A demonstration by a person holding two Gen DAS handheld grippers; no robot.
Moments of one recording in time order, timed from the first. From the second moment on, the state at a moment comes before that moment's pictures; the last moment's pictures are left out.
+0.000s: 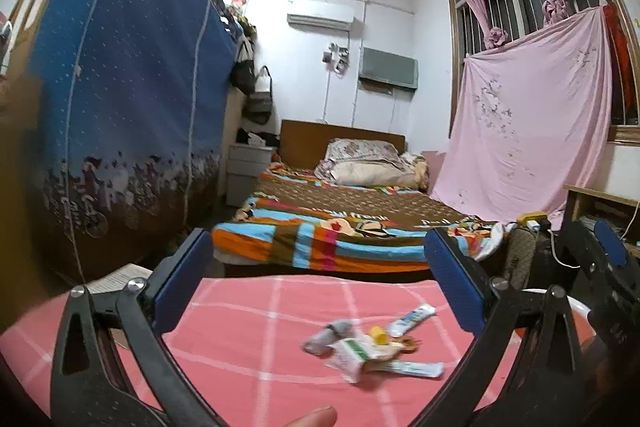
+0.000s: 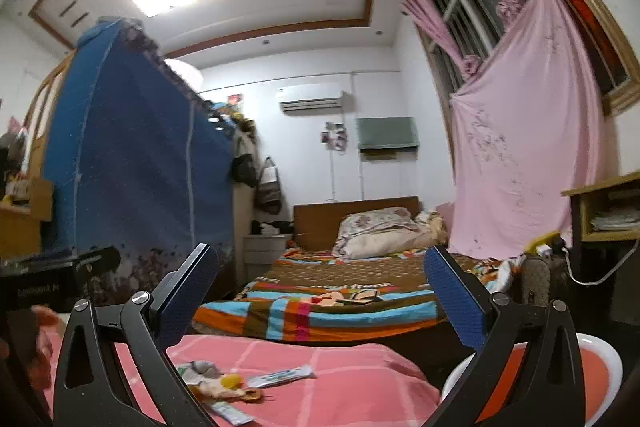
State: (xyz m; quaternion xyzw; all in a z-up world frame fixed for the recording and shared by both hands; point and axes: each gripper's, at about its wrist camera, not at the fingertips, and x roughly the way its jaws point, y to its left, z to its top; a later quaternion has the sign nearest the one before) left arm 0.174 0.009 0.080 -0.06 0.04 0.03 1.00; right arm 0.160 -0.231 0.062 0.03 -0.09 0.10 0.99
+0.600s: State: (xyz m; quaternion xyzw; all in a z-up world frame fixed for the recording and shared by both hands) left arm 0.211 0.028 0.038 -0.07 0.18 -0.01 0.98; right arm 0.223 -0.207 0.034 0.00 0.15 0.16 0.98
